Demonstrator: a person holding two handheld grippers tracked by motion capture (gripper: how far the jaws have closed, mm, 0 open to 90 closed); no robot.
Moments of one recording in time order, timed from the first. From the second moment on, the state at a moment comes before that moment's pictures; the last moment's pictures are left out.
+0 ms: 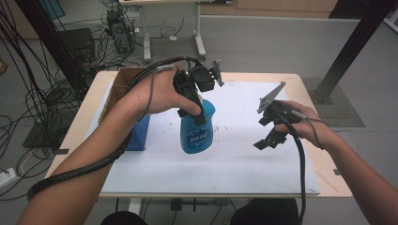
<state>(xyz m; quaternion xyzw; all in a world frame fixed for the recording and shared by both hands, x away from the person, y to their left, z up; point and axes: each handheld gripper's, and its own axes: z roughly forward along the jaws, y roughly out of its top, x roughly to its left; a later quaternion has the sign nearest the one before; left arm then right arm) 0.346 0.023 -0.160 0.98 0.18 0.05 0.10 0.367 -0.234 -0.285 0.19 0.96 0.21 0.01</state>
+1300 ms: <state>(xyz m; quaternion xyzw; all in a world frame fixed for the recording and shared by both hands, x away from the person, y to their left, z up) 0.387 0.061 -0.075 0.93 0.33 0.09 0.11 0.375 -0.225 -0.292 0.18 0.97 0.16 0.04</state>
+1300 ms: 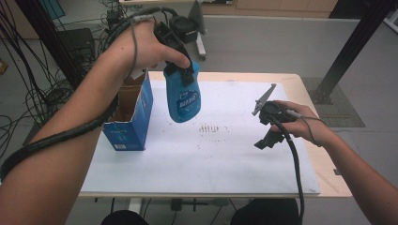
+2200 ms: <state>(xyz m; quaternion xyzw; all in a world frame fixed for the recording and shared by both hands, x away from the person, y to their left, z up) 0.427 0.175 -0.039 0.82 0.55 0.13 0.11 0.375 -0.224 -0.288 0.18 0.97 0.17 0.05</state>
